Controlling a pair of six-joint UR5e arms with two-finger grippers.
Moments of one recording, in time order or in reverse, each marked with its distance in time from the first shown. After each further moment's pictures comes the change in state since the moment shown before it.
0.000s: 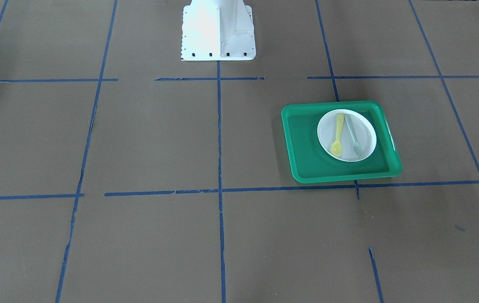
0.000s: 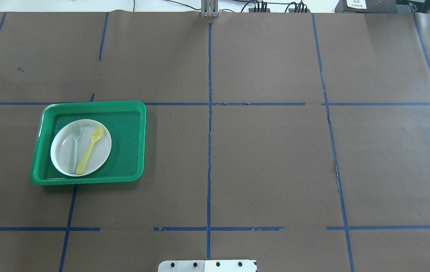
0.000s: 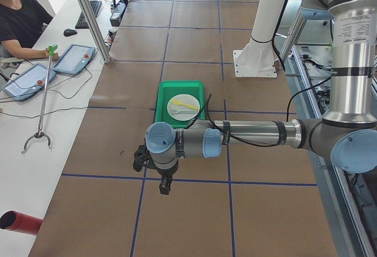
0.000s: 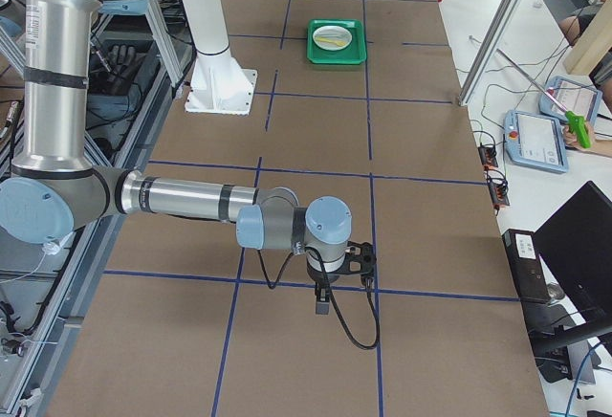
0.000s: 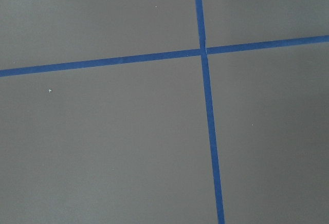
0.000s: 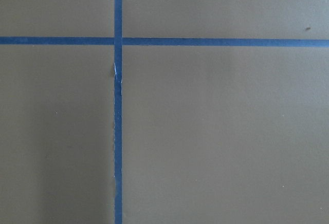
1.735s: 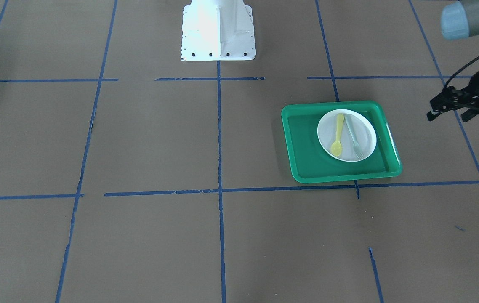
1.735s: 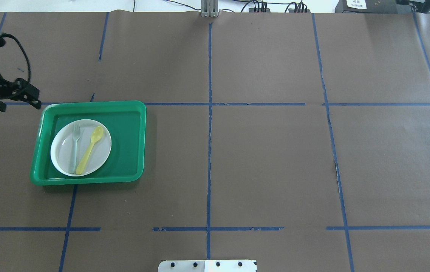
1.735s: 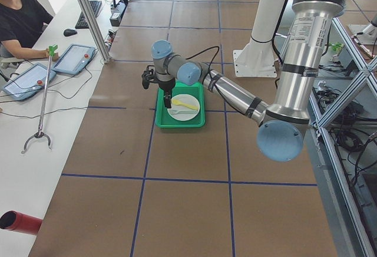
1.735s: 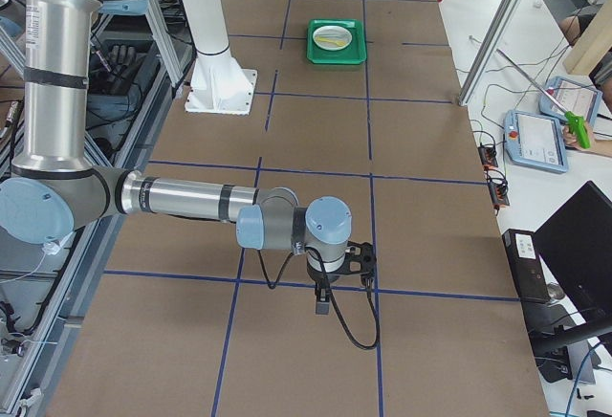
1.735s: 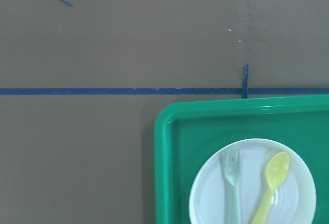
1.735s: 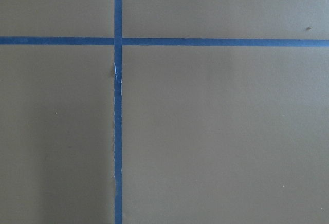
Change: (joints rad) left arm 0.594 -0.250 -0.296 0.000 0.114 -0.980; right arm 0.000 0.000 0.000 0.001 0.000 0.001
